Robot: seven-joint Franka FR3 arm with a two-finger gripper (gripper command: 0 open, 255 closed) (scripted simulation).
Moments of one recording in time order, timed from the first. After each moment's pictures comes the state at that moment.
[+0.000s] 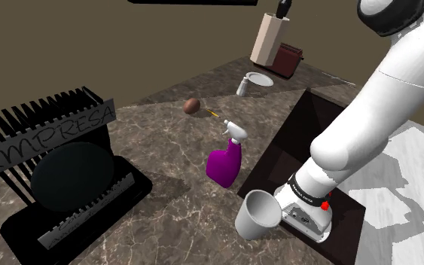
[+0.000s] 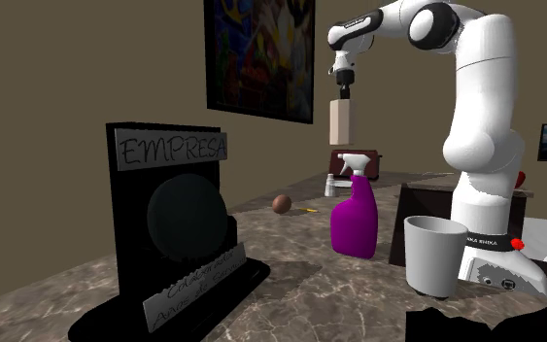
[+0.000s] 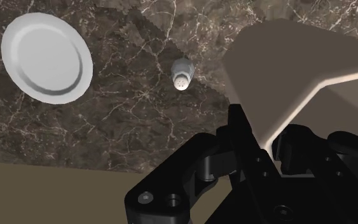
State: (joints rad) arm -0.35 0.09 -0.25 -1.40 0.00 1.48 -0.84
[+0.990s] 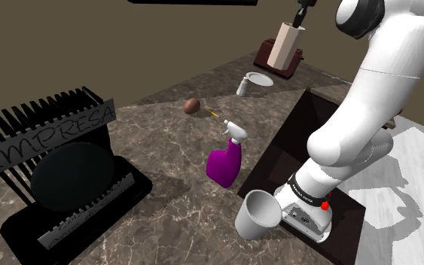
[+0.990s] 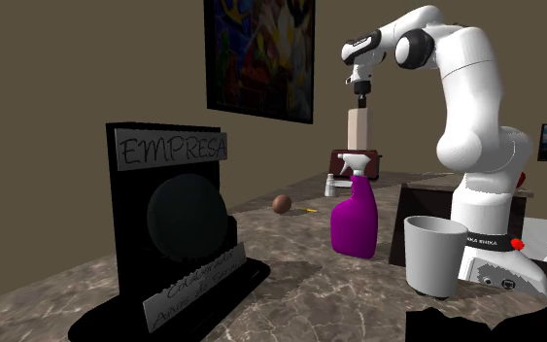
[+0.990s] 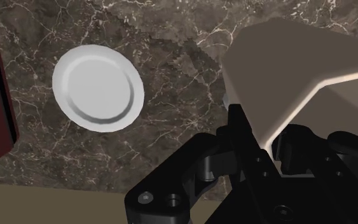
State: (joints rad) arm -0.51 0.28 -0.35 -1.23 0.07 1.49 -1.08
